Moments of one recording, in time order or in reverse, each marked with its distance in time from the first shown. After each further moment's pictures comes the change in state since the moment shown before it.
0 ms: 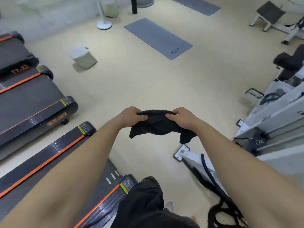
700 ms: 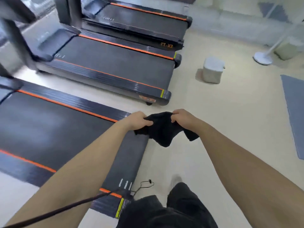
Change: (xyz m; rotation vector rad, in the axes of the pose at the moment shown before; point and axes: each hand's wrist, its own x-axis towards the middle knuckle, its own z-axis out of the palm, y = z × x) left_hand -0.016 -0.258 -0.215 -0.562 0.510 -0.606; right_hand 0.287 -0.391 0.215 -0.526 -0.703 -0.537
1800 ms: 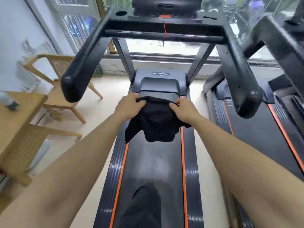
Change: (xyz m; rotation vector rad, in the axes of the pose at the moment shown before) left_hand -0.208 -0.327 -0.402 -0.530 1.345 -0.867; right_hand 0.242 -0.654 0.318 -0.594 -0.570 -1.101
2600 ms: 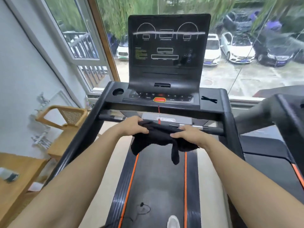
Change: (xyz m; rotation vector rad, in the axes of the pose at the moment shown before) left_hand 0.363 0.216 -0.165 -0.010 -0.322 -0.049; right_hand 0.352 -0.077 -0.273 0.357 -0.479 0.108
